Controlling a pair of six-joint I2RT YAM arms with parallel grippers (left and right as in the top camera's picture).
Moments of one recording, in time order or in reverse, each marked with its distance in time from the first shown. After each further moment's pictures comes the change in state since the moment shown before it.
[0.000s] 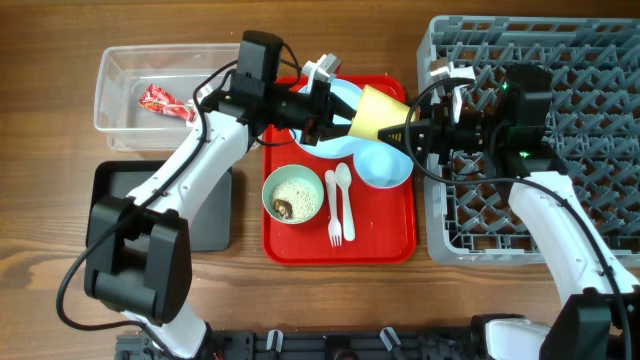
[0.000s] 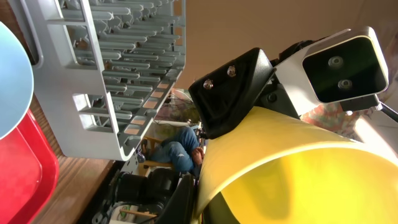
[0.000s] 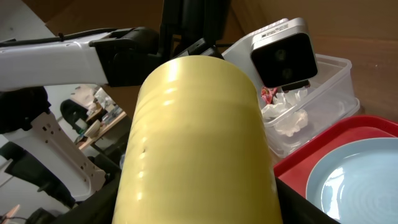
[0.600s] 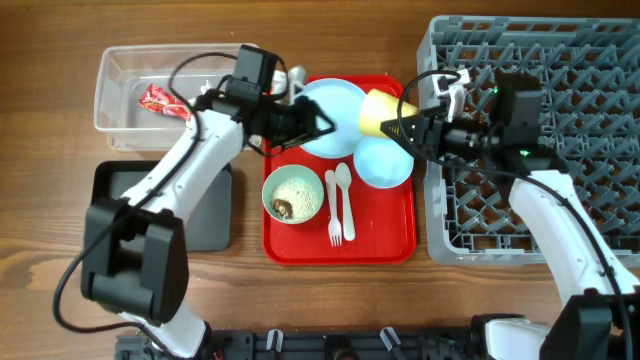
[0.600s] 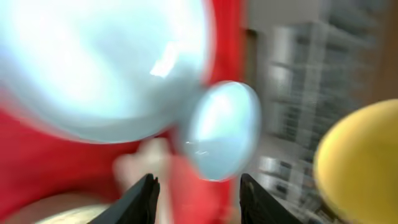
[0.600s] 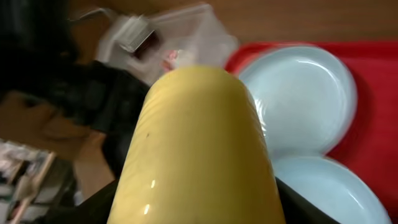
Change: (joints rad) left arm 0.043 -0.015 -0.001 -0.360 -0.740 0.349; right arm 0.000 -0.006 0.026 -0.372 0.466 0.002
